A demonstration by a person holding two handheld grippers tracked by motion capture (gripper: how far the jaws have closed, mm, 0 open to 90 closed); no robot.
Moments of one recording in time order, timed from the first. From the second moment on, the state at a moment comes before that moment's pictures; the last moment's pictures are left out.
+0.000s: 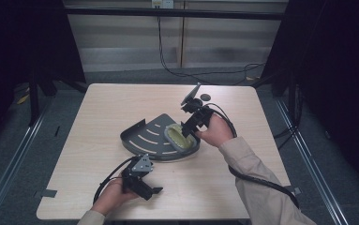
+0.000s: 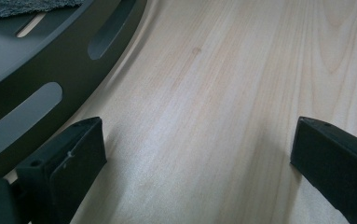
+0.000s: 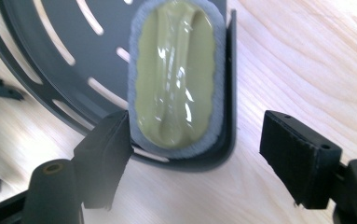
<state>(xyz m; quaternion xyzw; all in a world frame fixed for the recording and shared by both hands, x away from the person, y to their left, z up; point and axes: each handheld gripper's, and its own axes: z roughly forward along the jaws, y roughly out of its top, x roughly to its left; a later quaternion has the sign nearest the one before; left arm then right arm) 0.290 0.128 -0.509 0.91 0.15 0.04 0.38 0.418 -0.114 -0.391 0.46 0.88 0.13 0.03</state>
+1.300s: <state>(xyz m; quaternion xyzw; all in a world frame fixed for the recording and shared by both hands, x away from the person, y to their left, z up) 0.290 0.128 -0.510 0.91 0.15 0.05 0.38 0.370 -0.180 -0.405 0.45 0.88 0.15 0.03</state>
